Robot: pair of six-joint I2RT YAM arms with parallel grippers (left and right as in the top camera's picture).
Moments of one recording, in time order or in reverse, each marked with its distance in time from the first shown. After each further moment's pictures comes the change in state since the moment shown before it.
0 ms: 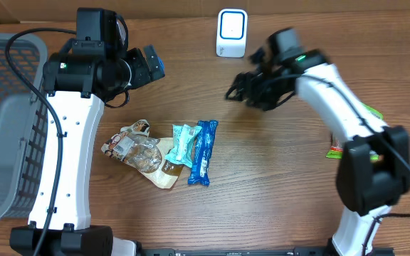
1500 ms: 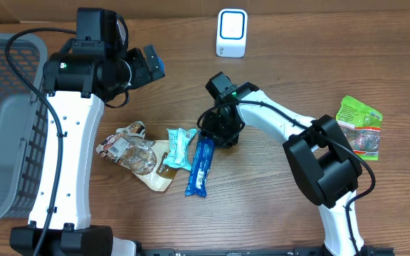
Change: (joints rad) left arm 0.000 0.001 0.000 0.000 0.000 0.000; right arm 0.261 0.184 -0.016 -0.007 0.145 0.488
